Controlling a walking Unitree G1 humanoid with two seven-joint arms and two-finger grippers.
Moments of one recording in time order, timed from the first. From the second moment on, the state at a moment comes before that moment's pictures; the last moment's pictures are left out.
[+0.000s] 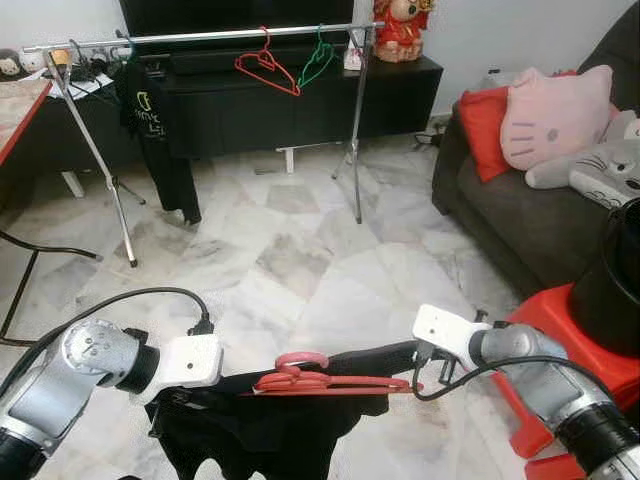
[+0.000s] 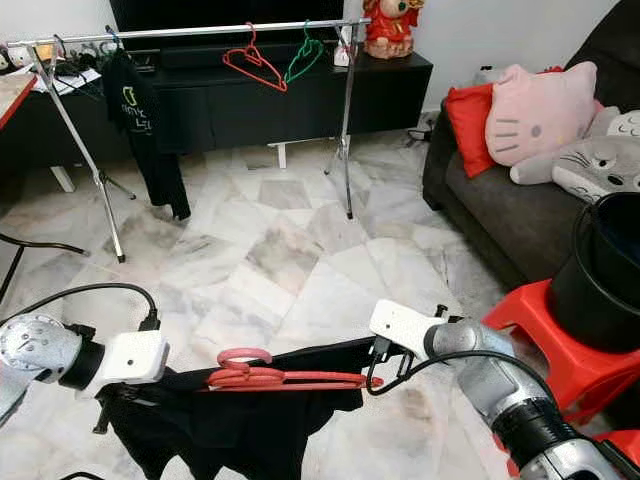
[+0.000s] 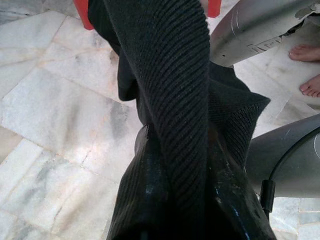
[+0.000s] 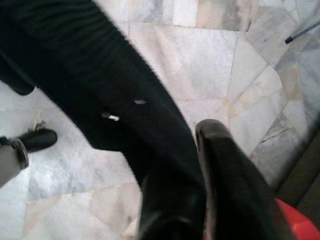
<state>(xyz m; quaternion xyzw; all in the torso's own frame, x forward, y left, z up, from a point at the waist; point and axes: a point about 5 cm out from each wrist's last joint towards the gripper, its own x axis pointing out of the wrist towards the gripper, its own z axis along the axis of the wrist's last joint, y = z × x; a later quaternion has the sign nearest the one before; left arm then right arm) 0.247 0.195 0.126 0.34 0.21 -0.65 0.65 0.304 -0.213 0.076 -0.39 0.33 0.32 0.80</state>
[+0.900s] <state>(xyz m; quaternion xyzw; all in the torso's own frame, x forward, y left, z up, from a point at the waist) 0.251 0.181 0.120 0.33 0.20 -0.65 0.66 0.300 -0.217 0.100 -0.31 0.30 0.40 0.81</state>
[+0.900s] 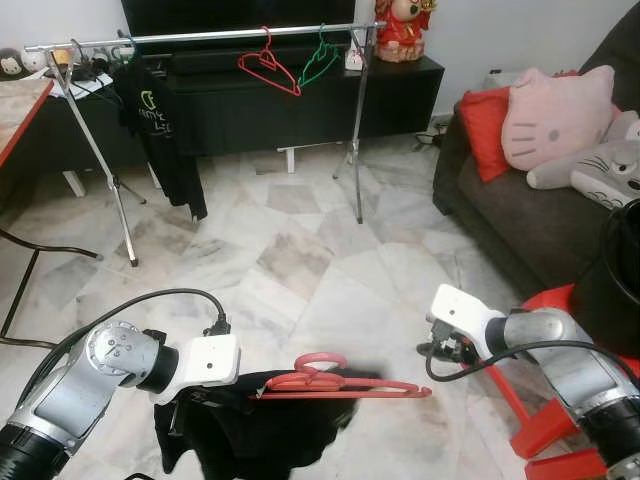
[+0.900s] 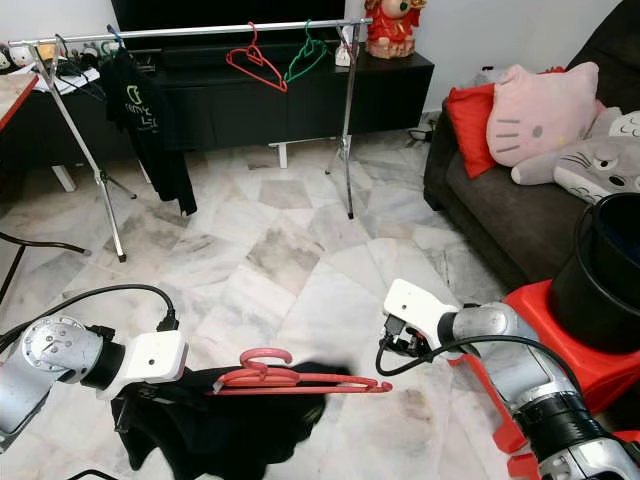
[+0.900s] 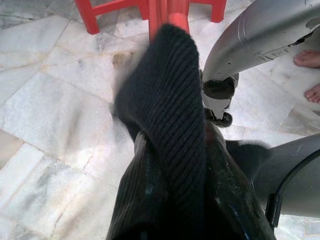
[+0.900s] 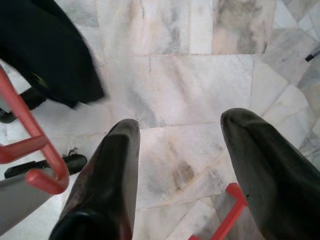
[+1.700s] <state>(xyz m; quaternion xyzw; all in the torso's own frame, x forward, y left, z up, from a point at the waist) 0.260 0.125 0.113 0.29 0.14 -0.67 0.67 0.315 -0.188 0.165 -0.27 0.11 0.52 0.80</state>
